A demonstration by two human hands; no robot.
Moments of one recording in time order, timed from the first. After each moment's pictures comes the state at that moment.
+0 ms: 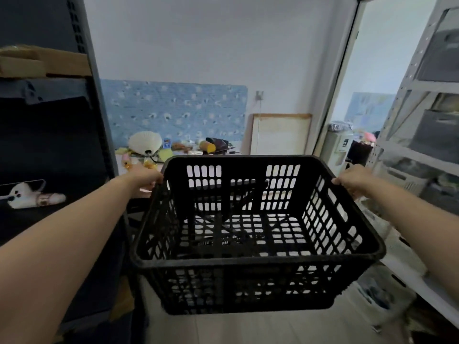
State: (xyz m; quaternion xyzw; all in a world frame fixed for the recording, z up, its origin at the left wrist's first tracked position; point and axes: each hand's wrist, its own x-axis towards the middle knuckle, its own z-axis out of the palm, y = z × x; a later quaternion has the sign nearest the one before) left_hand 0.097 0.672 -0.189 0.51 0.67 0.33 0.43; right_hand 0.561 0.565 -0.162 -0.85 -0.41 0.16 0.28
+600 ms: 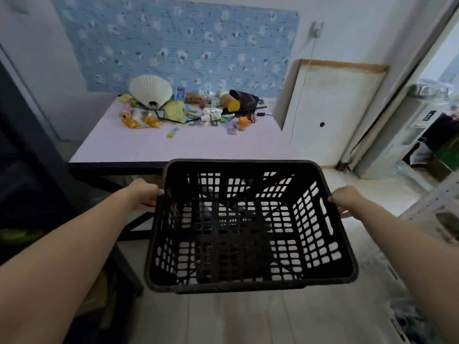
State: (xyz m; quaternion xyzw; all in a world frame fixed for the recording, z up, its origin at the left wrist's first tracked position) left_hand 0.190 0.937 -0.366 0.39 0.75 0.24 0.47; right_hand 0.672 0.927 -0.356 -0.84 -0.43 0.30 0.16
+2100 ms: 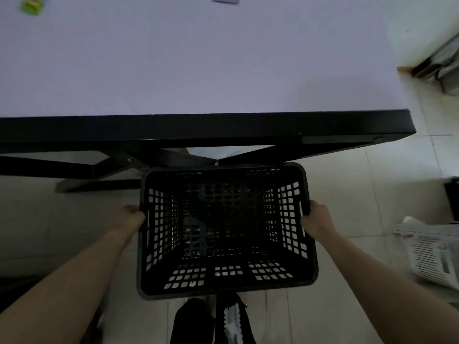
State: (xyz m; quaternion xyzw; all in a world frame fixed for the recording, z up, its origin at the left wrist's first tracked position) left_hand 0.259 1.257 -0.824 0.20 0.85 0.08 0.48; right_hand 0.709 1.271 -0.824 -0.82 -0.43 0.37 -0.07
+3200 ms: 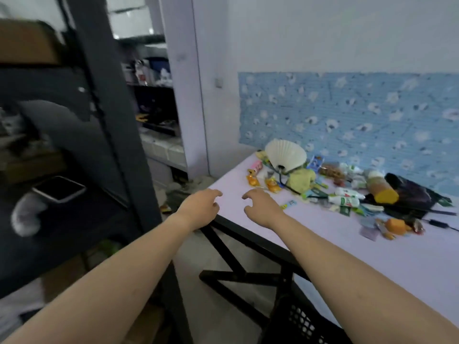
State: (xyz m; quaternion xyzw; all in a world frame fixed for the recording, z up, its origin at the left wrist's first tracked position) left_hand 0.129 1.079 -0.290 0.51 0.85 0.15 0.06; right_hand 0.262 1.217 -0.312 -0.30 -0.92 0.24 0.10
